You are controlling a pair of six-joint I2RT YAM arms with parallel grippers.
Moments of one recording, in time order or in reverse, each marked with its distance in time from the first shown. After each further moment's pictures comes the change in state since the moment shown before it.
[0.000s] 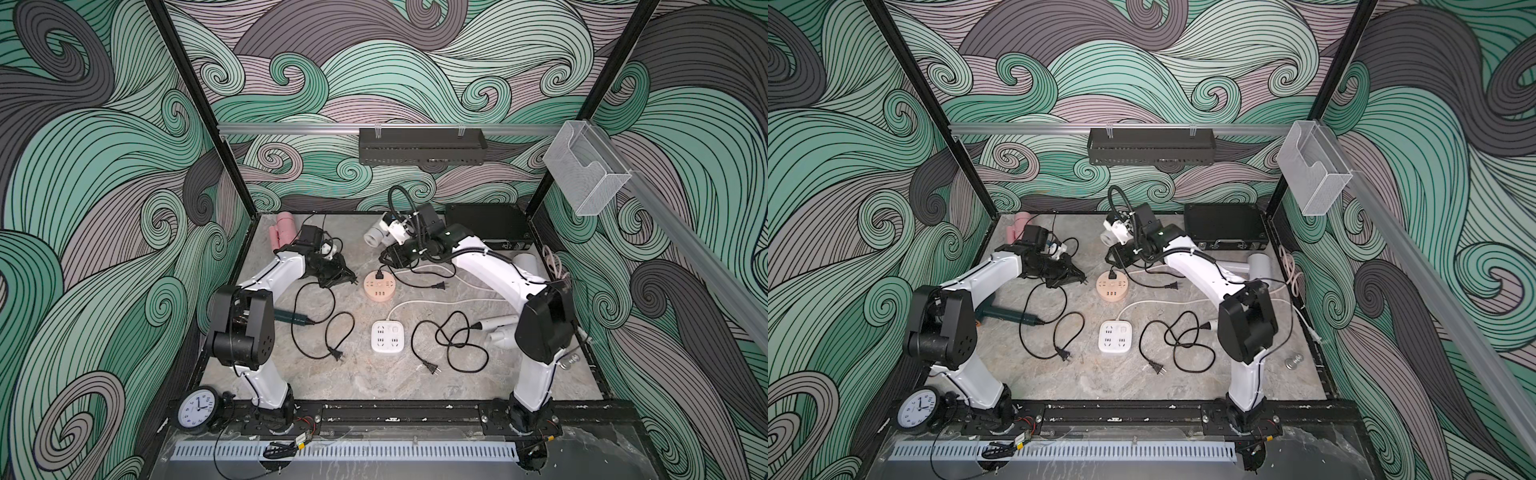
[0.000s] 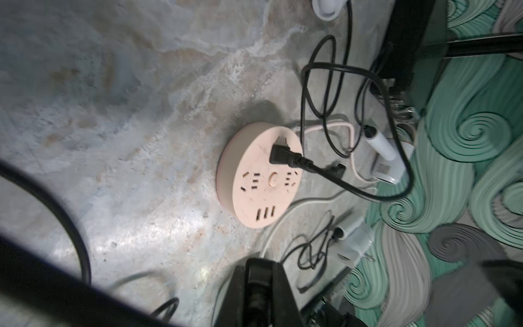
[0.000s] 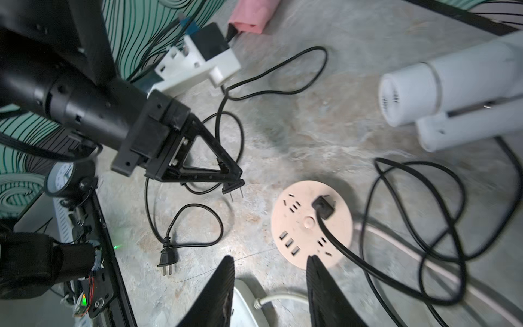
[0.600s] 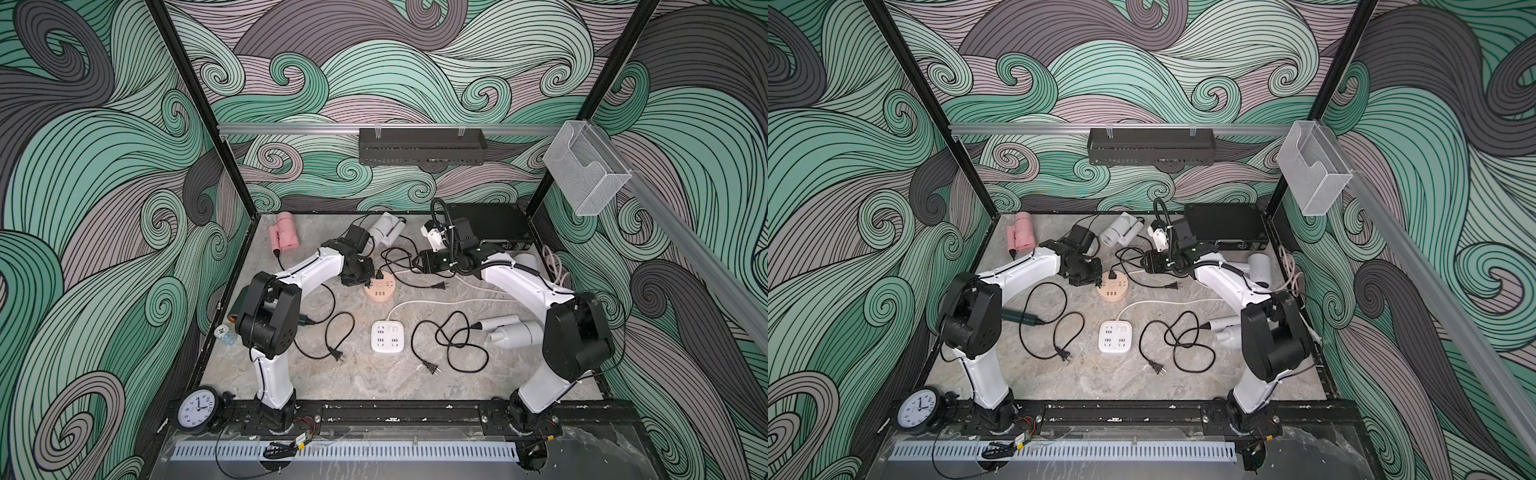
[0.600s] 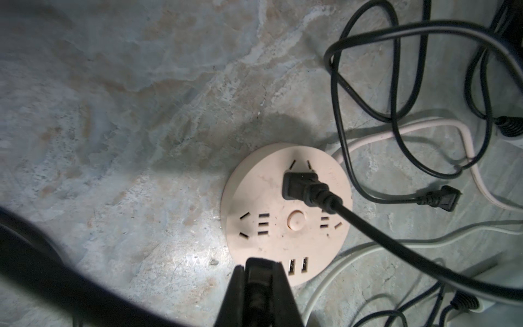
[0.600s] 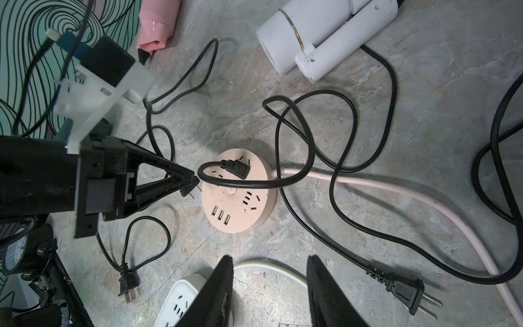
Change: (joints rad) left arm -0.256 0.136 0.155 -0.048 -0.460 0.004; right arm -0.164 -0.161 -0.367 0.204 0.043 0.154
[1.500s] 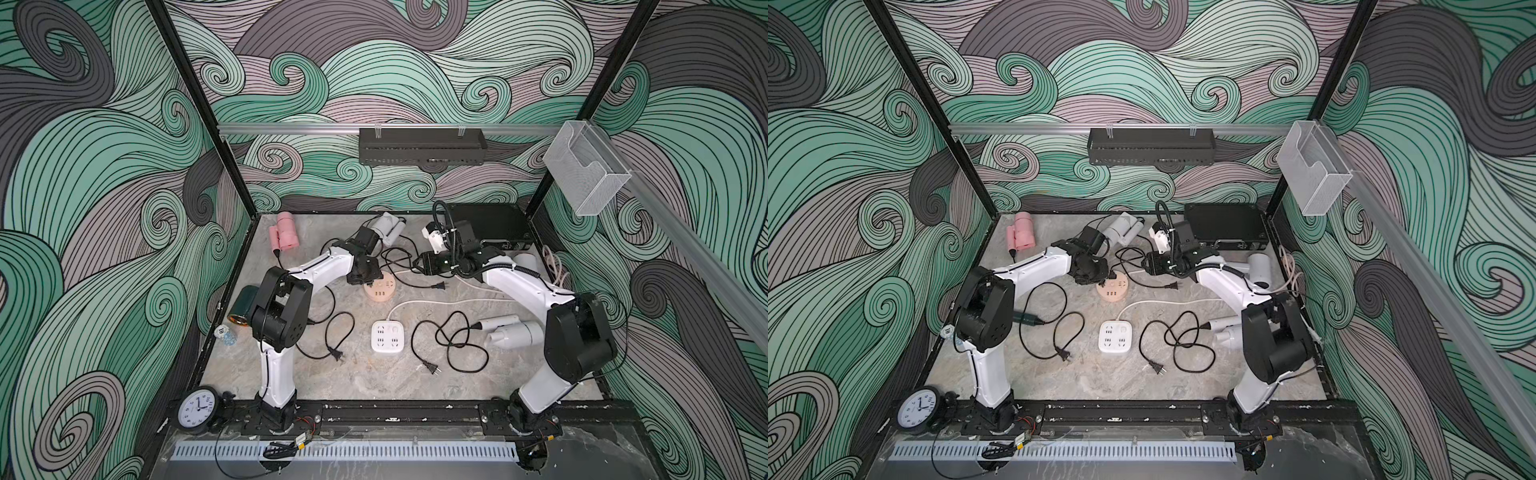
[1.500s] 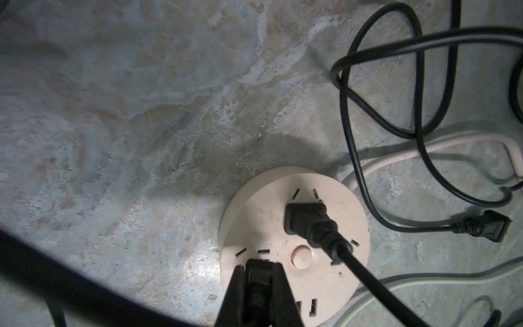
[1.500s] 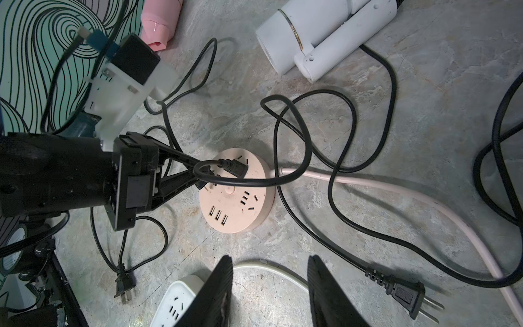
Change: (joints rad) left arm -0.047 0.076 0.048 0.021 -0.109 0.005; right arm -0.010 -0.006 -0.047 0.048 -0.012 -0.002
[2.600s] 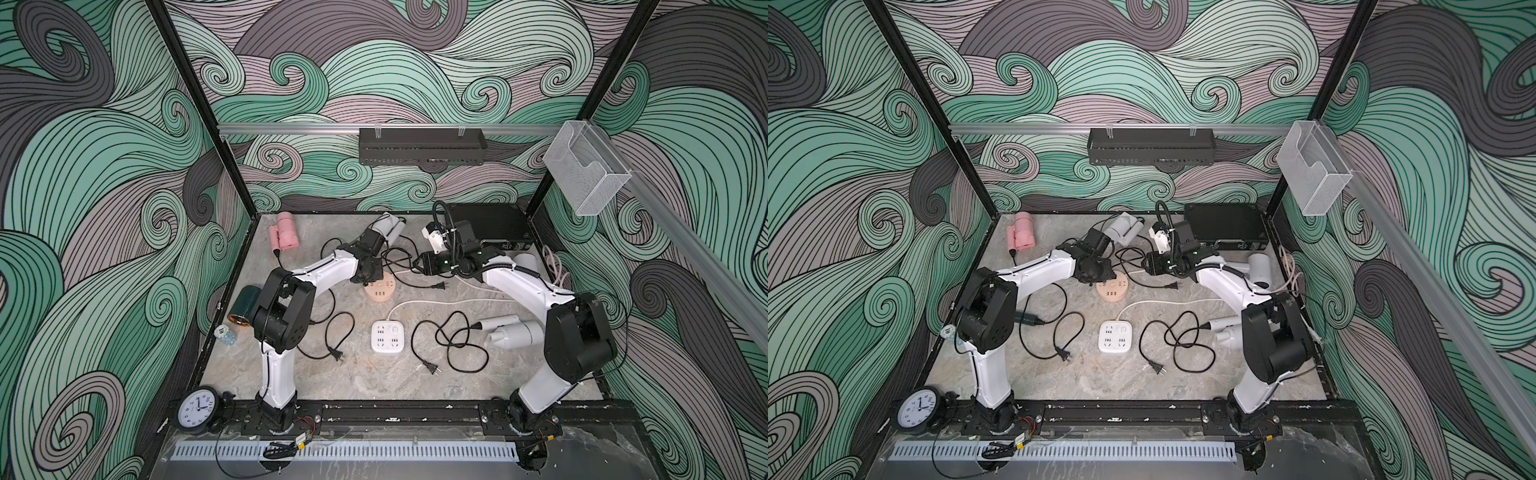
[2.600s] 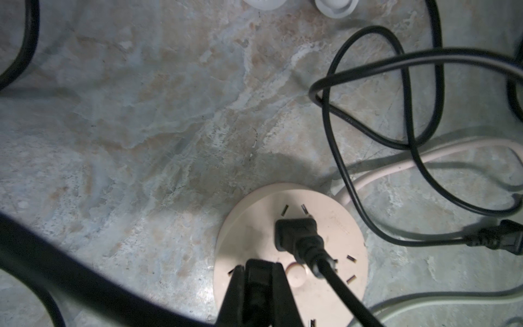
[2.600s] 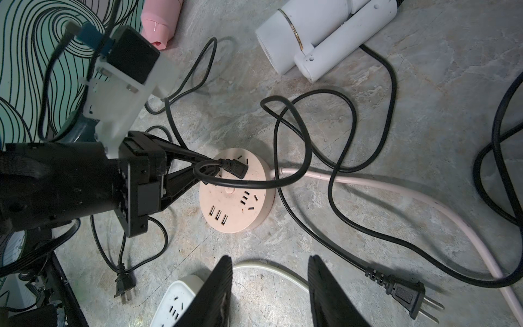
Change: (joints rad) left arm -0.040 0.000 -0.021 0.072 -0.101 0.032; right arm 0.000 0.000 0.000 0.000 0.000 -0.001
